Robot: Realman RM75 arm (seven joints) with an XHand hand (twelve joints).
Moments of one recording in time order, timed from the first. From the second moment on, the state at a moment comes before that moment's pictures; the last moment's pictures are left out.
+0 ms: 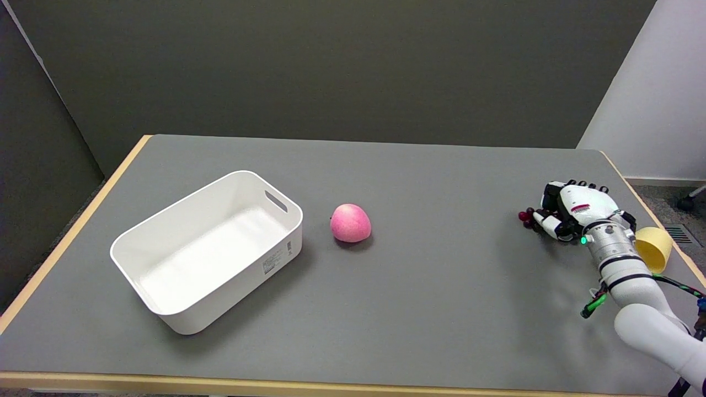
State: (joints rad) arm -0.26 -0.88 -1.57 1.27 1.31 0.53 -0.32
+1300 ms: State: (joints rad) arm -0.15 -0.88 -1.64 1.29 1.21 0.53 -0.32
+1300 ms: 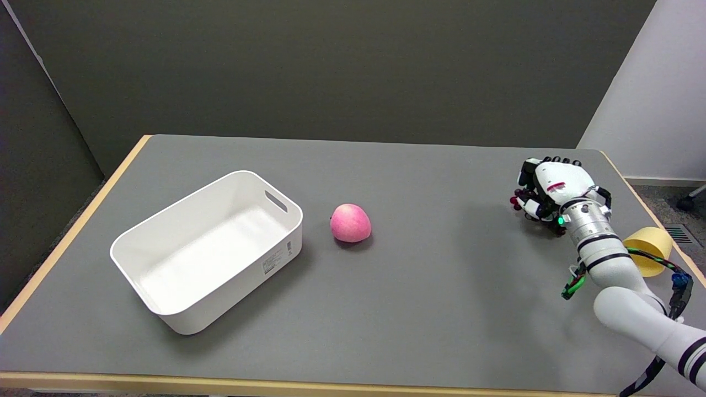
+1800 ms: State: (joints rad) arm -0.11 -0.88 -1.65 1.33 1.18 0.53 -0.32
